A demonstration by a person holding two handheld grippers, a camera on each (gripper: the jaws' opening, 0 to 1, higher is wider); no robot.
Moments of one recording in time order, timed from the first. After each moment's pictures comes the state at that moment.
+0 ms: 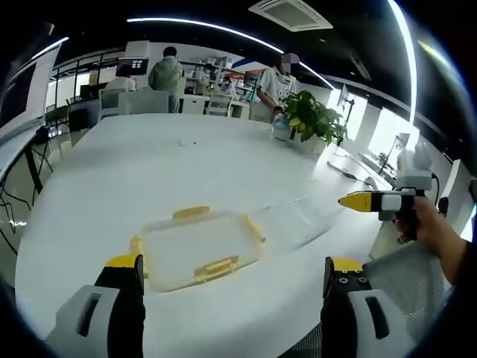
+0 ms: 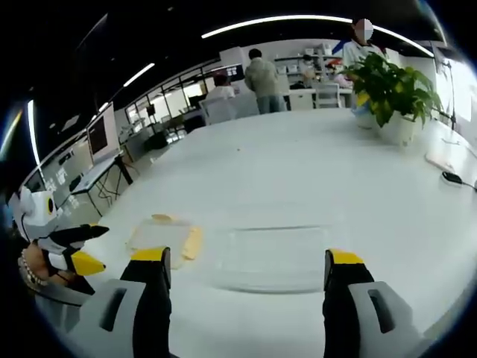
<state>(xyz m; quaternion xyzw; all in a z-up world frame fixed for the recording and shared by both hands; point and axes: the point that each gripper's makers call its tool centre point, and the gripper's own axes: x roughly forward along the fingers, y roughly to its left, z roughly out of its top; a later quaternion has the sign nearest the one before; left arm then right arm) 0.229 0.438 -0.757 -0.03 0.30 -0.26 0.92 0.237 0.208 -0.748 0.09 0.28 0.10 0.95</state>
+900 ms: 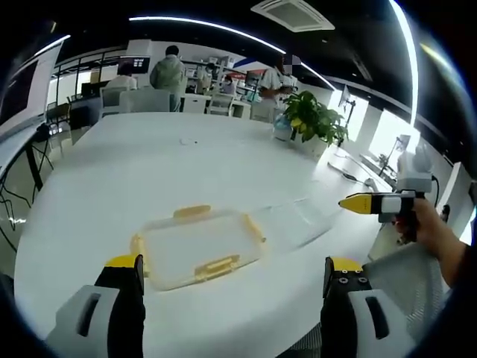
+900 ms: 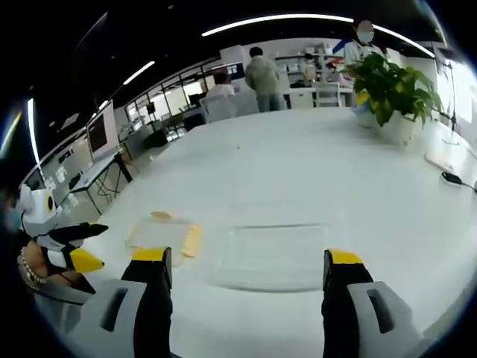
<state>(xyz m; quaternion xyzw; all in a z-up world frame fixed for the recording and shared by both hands) 0.227 0.440 -0.758 -0.03 0.30 -0.26 0.92 0.236 0.208 -0.750 0.09 0.29 0.10 0.95</state>
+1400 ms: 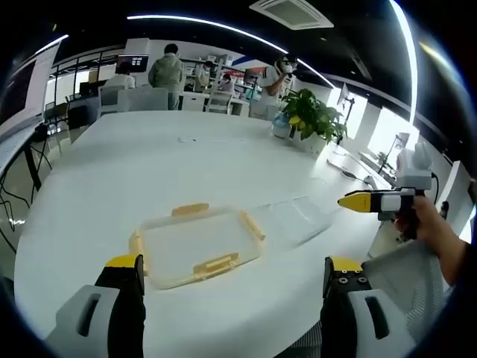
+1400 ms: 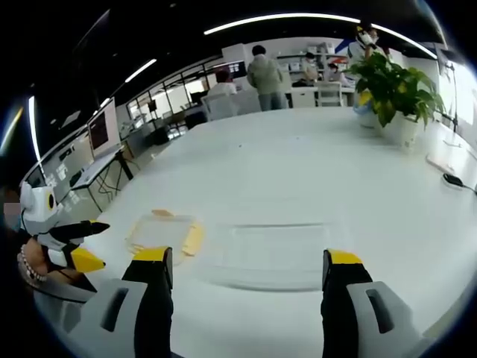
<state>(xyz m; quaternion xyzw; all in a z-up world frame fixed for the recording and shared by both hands) 0.226 0.439 -0.759 -0.03 0.31 -0.26 0.91 0.236 0.210 -0.751 0.08 0.29 0.11 0.95</state>
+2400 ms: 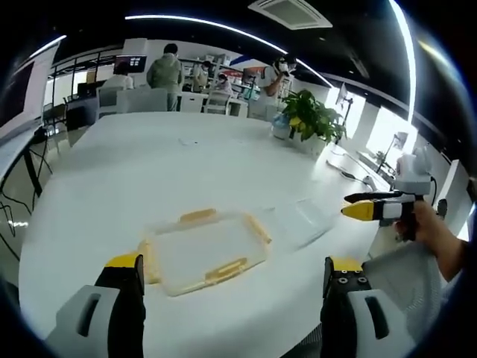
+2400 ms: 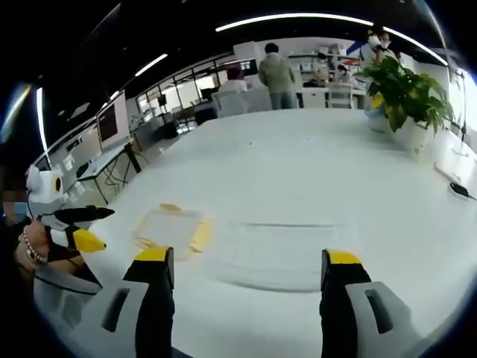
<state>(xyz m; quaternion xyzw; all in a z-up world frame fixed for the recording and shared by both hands) 0.240 0.455 -0.749 -0.02 0.30 -0.27 0.91 0.235 0.221 -0.751 0.07 0.30 0.14 0.94</state>
